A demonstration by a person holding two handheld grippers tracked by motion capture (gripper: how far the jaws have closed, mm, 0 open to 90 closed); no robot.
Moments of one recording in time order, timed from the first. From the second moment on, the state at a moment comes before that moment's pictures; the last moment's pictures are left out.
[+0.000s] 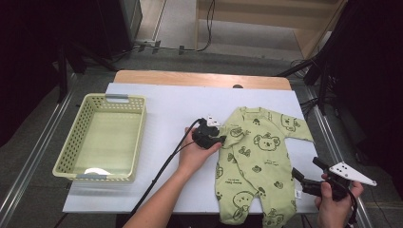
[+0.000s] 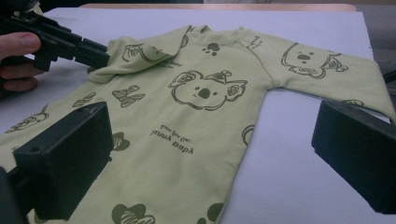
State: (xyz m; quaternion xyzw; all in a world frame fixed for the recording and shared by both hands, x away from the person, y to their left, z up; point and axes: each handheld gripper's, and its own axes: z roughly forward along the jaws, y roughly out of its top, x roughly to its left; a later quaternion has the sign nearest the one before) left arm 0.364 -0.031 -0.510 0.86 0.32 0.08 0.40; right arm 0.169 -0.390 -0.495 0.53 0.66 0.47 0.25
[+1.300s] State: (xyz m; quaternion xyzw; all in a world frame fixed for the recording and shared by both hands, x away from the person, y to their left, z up) left arm 0.305 -0.074 -0.501 0.89 0.19 0.03 0.42; right arm 0.168 -0.390 -0.495 0.52 0.66 0.48 0.25
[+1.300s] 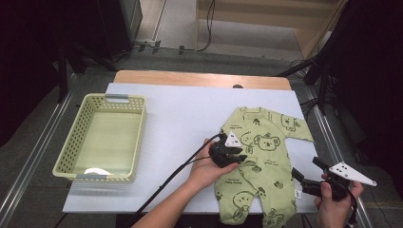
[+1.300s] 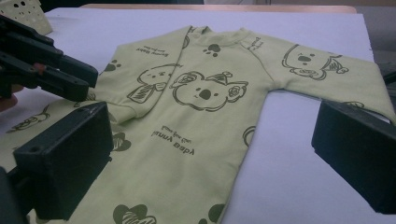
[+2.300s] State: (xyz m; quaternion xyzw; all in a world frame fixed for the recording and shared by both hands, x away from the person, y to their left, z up) left arm 0.309 -0.052 -0.499 0.90 0.20 0.05 0.39; right arm 0.169 -0.388 -0.495 0.52 0.66 0.47 0.25
